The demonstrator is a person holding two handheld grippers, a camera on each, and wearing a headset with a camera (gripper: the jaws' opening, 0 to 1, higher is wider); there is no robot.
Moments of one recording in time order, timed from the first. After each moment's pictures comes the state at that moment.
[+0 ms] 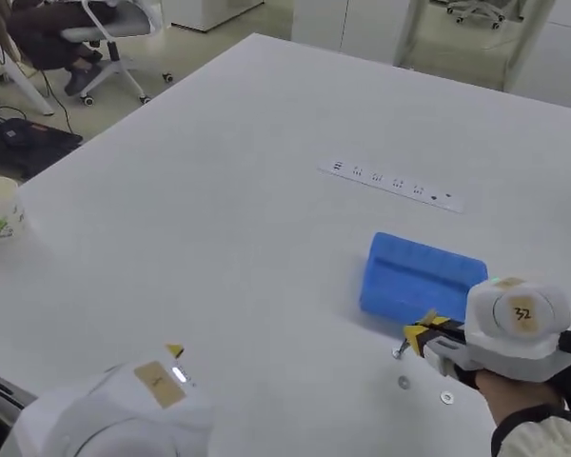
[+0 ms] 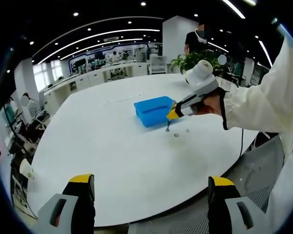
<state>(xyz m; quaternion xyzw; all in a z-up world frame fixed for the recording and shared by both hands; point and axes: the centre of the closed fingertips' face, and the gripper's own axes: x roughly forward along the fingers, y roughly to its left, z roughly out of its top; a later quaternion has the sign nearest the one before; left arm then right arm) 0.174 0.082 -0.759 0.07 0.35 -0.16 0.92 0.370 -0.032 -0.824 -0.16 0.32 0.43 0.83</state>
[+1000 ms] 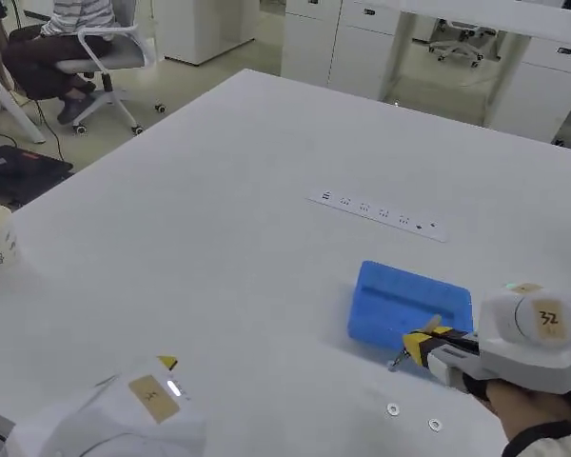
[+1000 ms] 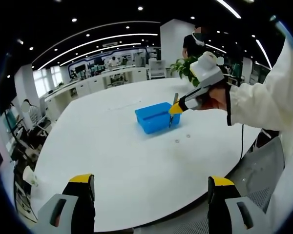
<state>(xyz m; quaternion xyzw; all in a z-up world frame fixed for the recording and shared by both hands) 0.179 0.082 -0.745 0.08 0.32 -0.16 0.93 0.369 -0.035 -0.774 -0.13 0.30 0.43 0.84</state>
